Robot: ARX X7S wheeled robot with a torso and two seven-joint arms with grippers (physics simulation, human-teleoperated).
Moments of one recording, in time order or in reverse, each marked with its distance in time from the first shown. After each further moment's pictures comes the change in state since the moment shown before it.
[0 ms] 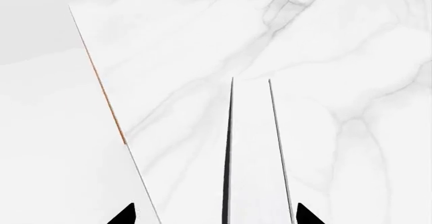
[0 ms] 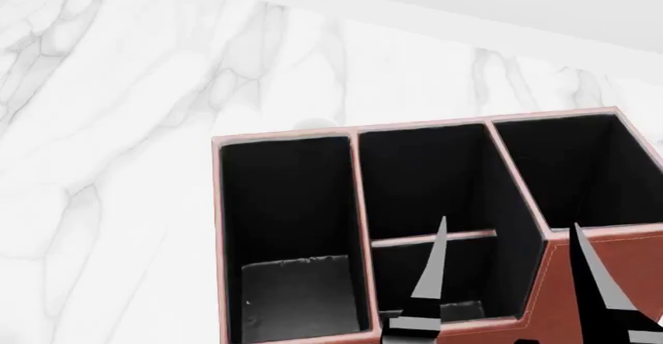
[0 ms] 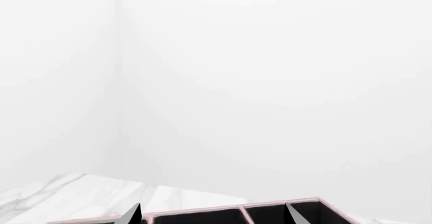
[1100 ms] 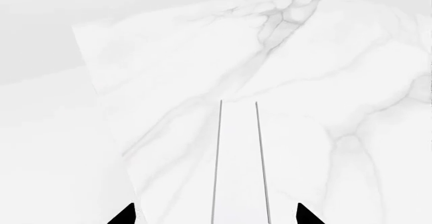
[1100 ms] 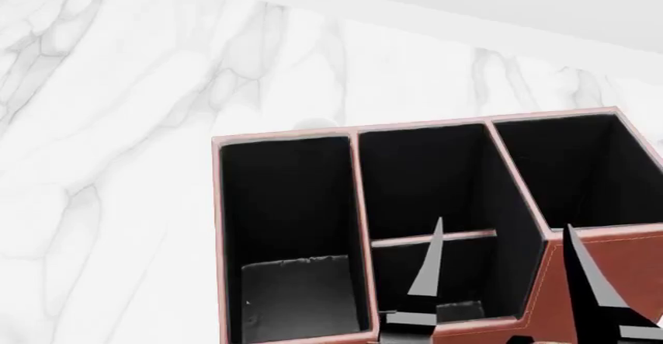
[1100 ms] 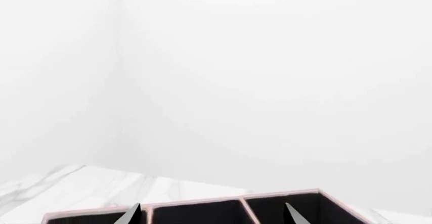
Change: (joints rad) left arm -0.014 0.015 0.027 -0.015 0.026 0.069 -0.011; right arm 0.023 0.009 -0.015 0.007 0.026 0.037 0.025
